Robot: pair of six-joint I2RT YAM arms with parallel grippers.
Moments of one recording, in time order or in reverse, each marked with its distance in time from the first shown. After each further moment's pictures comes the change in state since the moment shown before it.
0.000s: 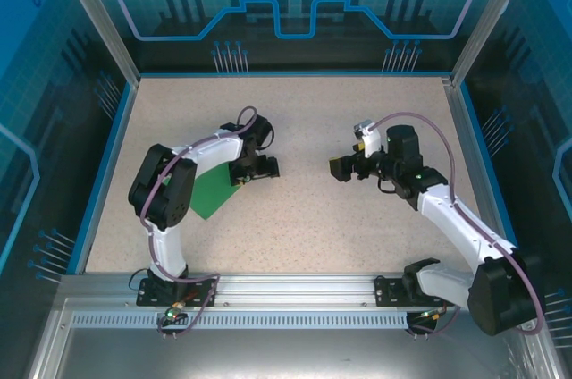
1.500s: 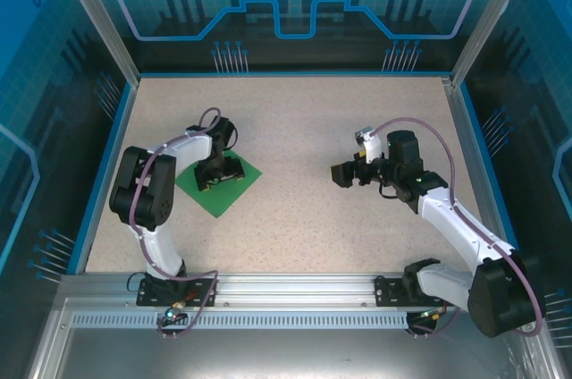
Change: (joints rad) left arm 0.222 -0.061 -0.147 0.007 -0.065 0.046; right arm -0.017 -0.002 -0.040 -0.025 -0.026 0.023
